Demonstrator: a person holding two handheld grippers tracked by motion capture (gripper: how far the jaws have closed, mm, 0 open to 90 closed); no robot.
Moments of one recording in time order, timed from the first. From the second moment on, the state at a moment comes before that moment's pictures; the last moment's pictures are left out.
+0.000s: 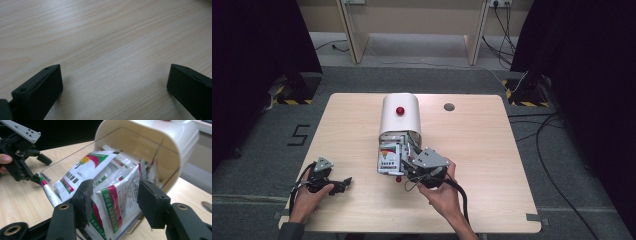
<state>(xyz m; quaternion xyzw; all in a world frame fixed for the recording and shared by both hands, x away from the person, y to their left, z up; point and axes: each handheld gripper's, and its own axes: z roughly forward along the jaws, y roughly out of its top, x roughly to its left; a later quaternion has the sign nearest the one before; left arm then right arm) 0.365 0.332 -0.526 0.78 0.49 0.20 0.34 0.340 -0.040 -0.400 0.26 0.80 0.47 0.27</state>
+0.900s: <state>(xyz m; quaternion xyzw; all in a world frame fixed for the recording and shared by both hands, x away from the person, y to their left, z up) 0.365 0.332 -0.526 0.78 0.49 0.20 0.34 0.343 -0.045 -0.404 0.26 0.79 0.48 0.27</state>
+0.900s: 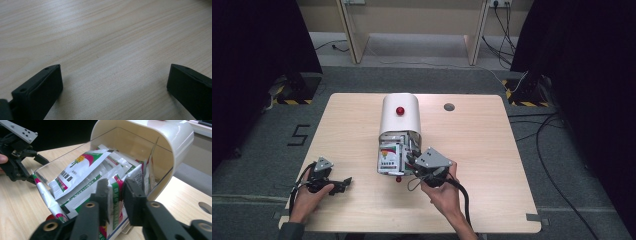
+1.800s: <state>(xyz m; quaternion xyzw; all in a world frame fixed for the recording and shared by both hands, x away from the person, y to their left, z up) 0.365 0.332 -0.526 0.78 0.49 0.20 0.34 0.325 -0.063 -0.378 0.24 0.76 0.54 0.26</state>
